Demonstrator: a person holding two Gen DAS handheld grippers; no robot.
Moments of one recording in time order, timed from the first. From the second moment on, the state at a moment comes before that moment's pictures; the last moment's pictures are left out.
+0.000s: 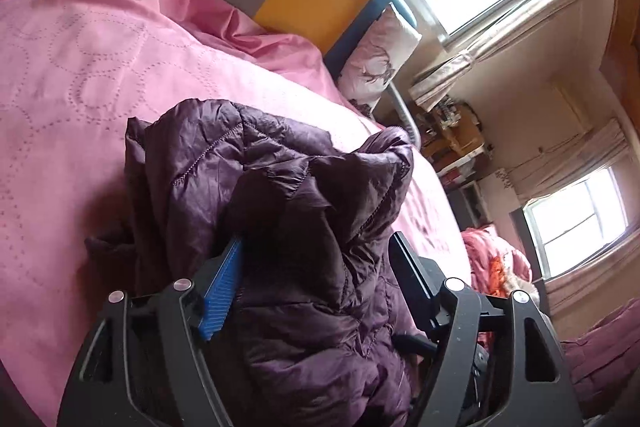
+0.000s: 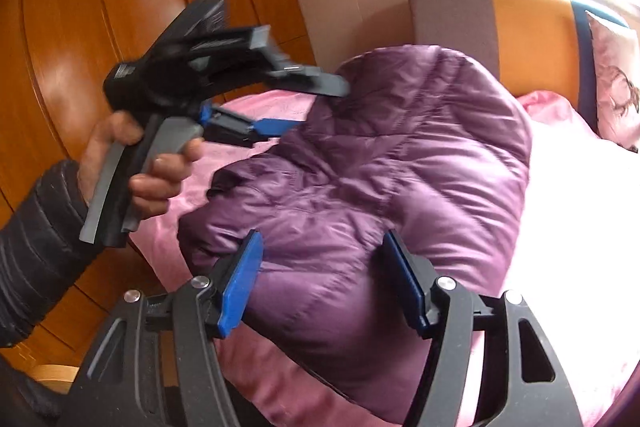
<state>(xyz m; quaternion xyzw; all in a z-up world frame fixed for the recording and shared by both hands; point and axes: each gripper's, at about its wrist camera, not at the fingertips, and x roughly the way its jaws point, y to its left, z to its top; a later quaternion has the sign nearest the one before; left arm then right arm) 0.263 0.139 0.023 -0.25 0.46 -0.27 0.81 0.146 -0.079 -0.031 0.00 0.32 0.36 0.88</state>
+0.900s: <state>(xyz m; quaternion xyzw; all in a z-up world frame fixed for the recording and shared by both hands) 0.219 0.171 -0.025 -0.17 0.44 -0.13 0.87 0.269 -0.047 -0.002 0.12 0.39 0.24 0.88</state>
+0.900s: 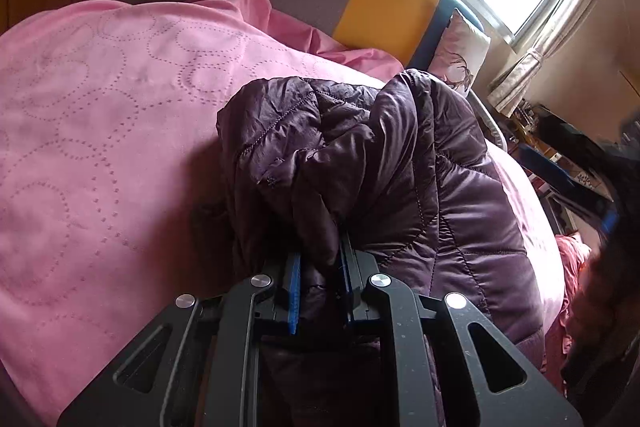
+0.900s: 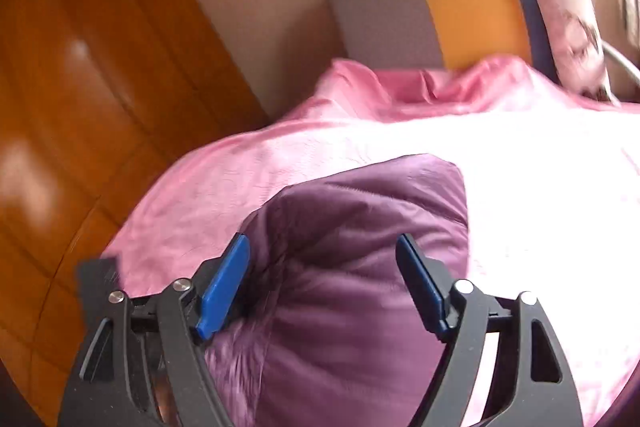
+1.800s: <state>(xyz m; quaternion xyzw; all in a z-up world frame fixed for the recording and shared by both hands) 0.172 0.149 0.000 -0.06 0.40 -0.04 0.91 0.301 -0.041 -0.055 0.13 0.42 0.24 0.86</state>
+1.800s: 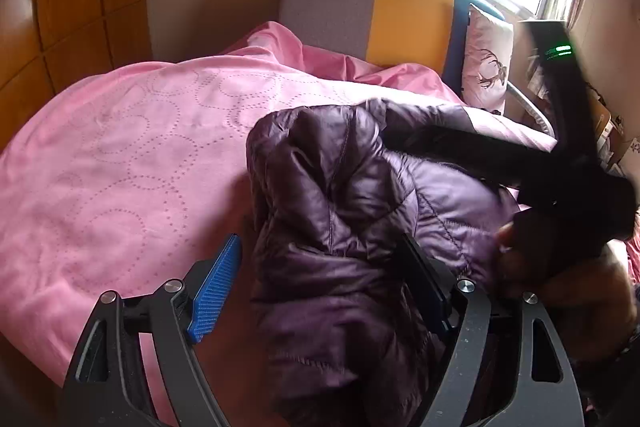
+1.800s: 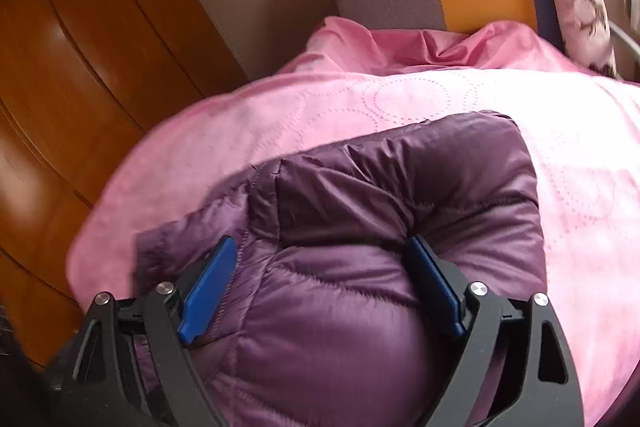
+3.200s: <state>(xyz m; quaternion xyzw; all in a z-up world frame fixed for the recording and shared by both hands) 0.183 0.219 -0.092 -0.32 0.41 -0.24 0.82 0.278 -0.145 -0.118 0.31 0.50 0.39 0.71</state>
